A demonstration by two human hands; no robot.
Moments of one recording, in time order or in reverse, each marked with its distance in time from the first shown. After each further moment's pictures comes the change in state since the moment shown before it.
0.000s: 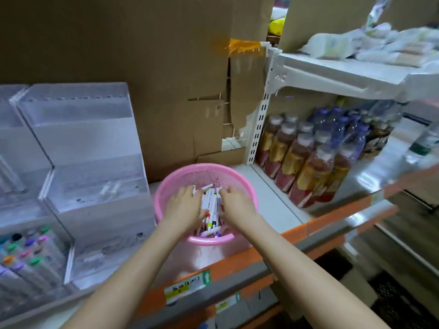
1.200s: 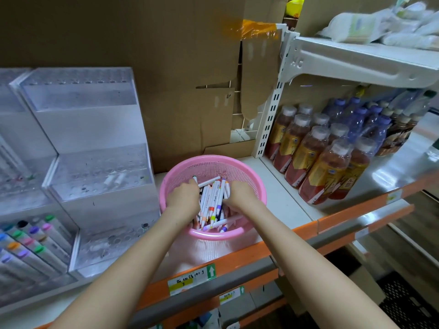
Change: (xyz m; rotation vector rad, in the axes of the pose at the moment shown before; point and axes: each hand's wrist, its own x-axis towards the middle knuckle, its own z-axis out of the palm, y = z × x) left_hand 0.011 -0.009 0.005 -0.109 -0.083 -0.252; right_hand 0.030 0.001 0.009 0.282 -0.157 0.160
